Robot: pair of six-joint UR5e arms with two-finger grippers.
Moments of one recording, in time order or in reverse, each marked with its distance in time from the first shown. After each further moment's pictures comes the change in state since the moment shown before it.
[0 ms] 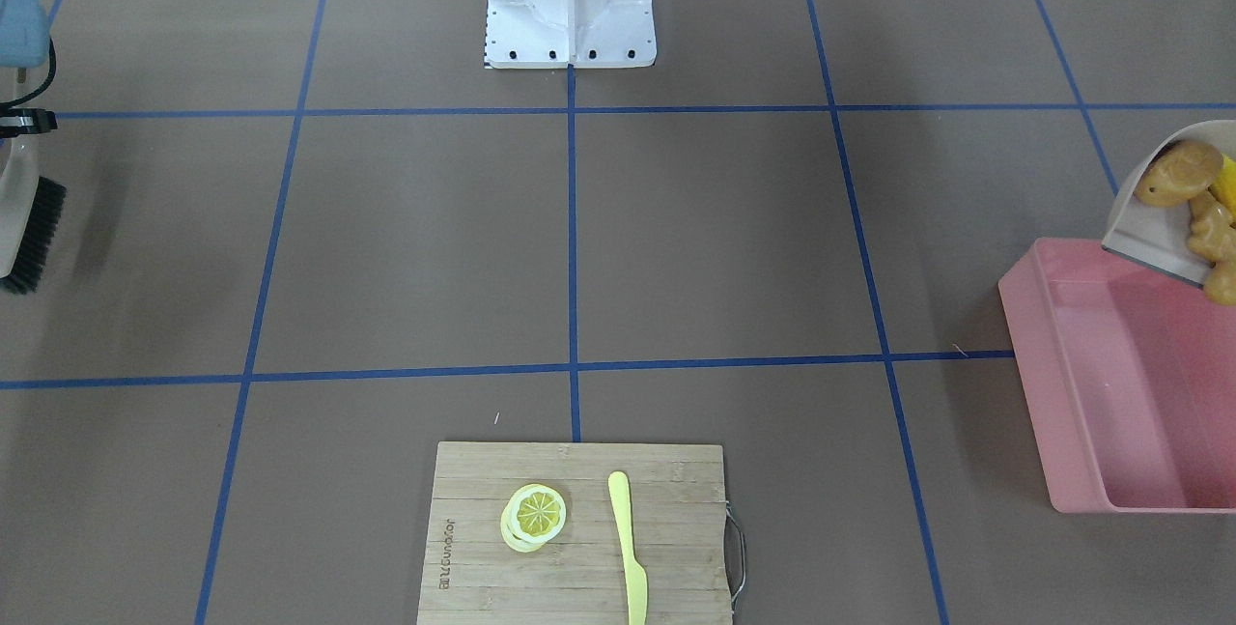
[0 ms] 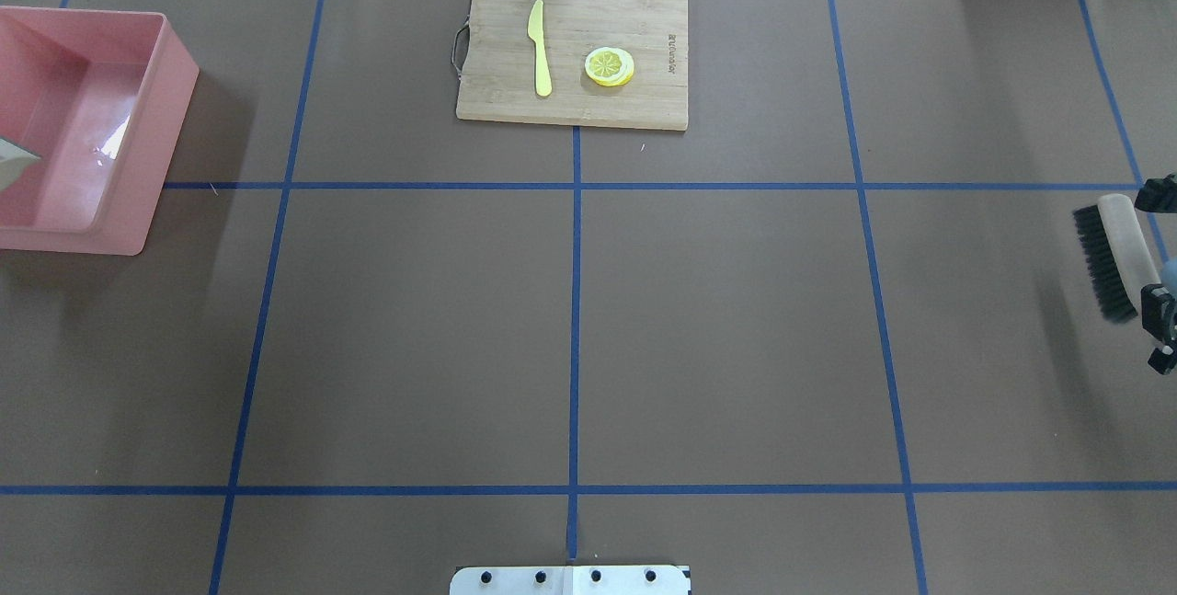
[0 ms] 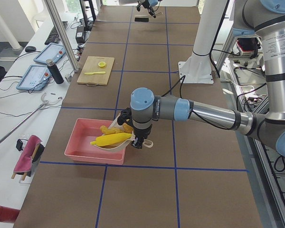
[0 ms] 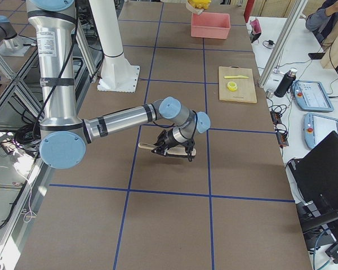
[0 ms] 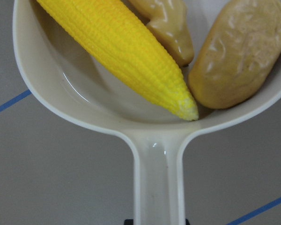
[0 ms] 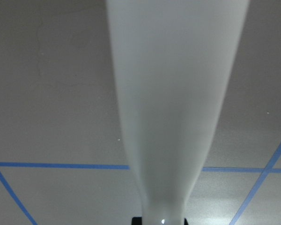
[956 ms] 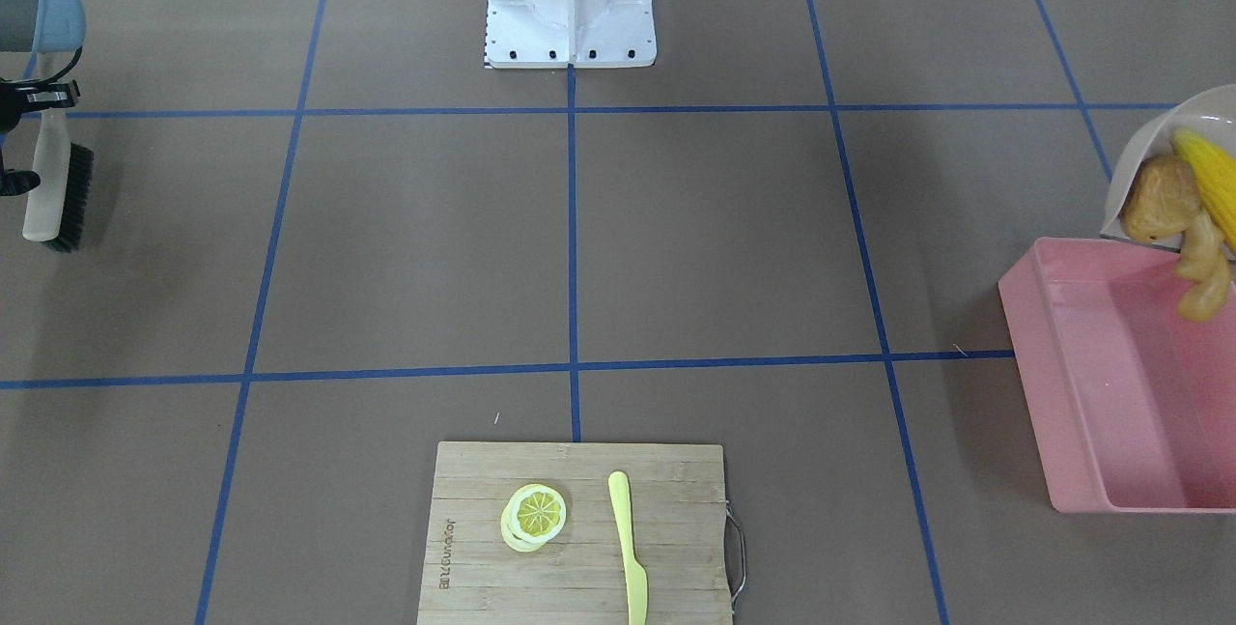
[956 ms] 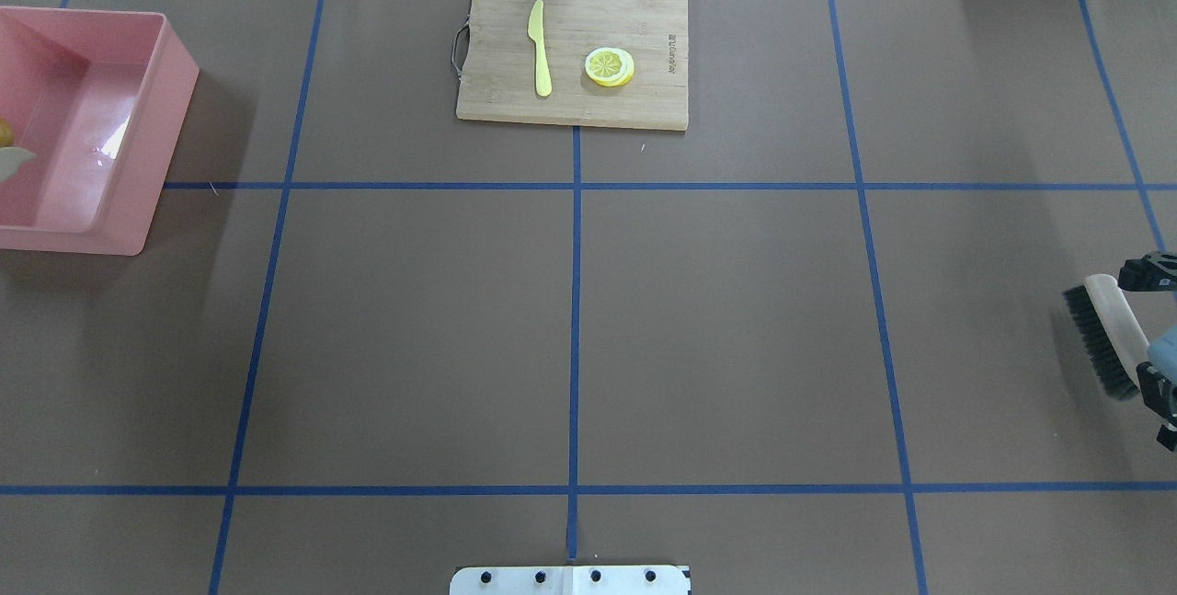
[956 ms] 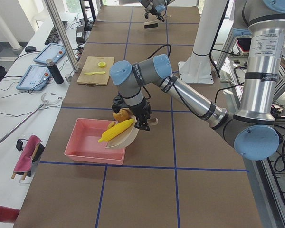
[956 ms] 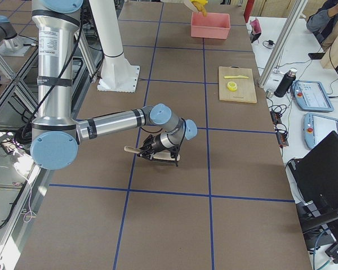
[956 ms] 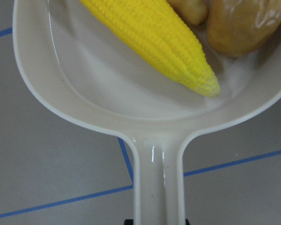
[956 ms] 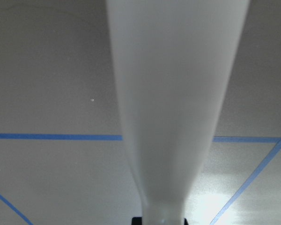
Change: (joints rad) left arm 0.000 -0.242 -0.066 0.683 0.037 0.039; right arm -0.084 -0.110 0.035 0.005 0.022 -0.002
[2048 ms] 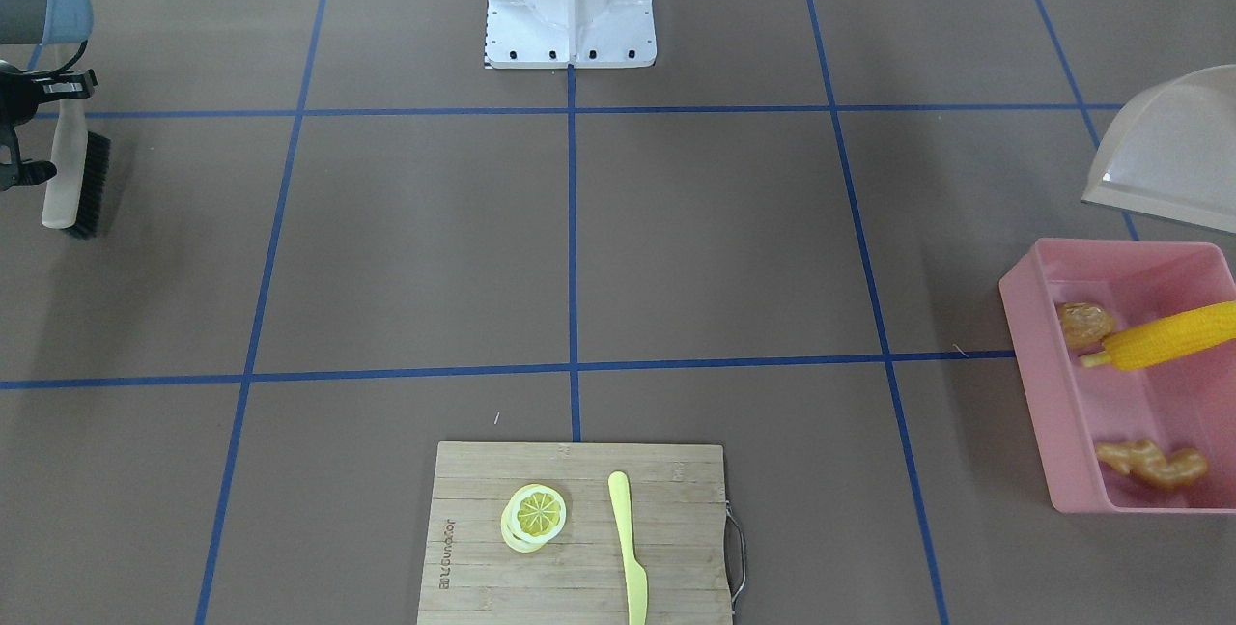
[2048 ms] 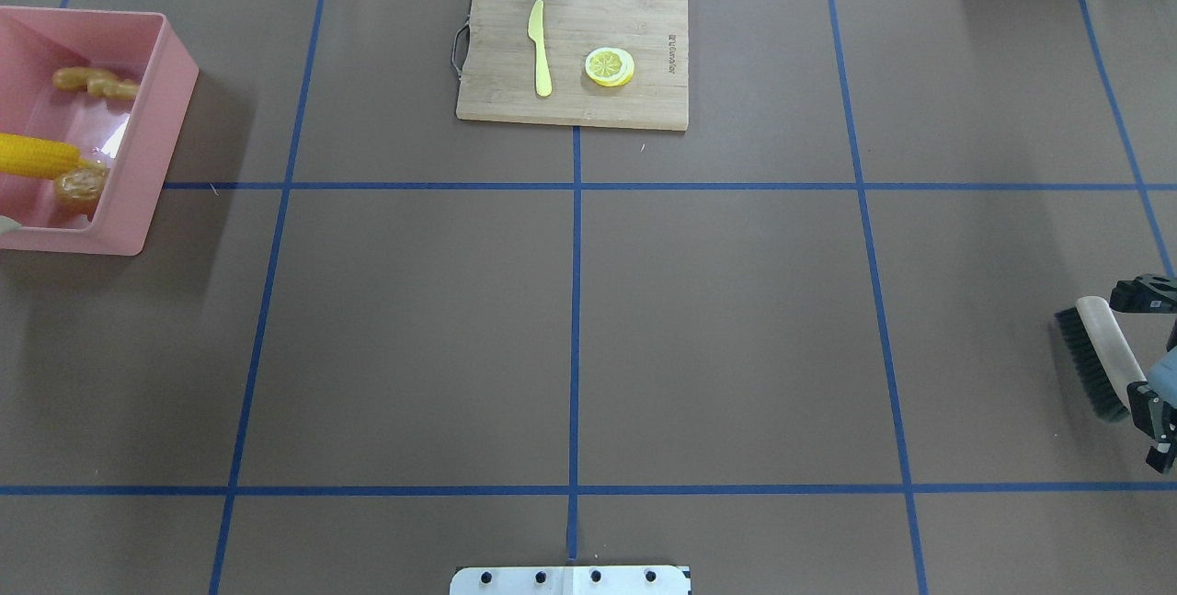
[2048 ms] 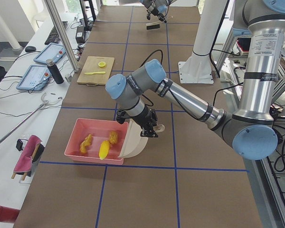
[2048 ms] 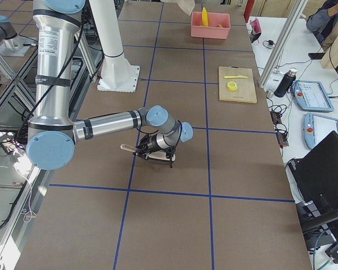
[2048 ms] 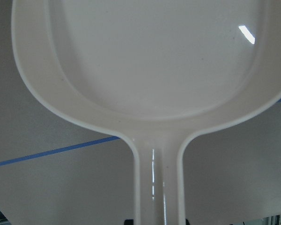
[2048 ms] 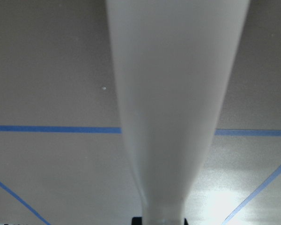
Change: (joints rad) left arm -0.001 -0.006 0.081 0.123 0.041 0.148; right arm -0.043 -0.017 0.000 0.006 0.050 0.008
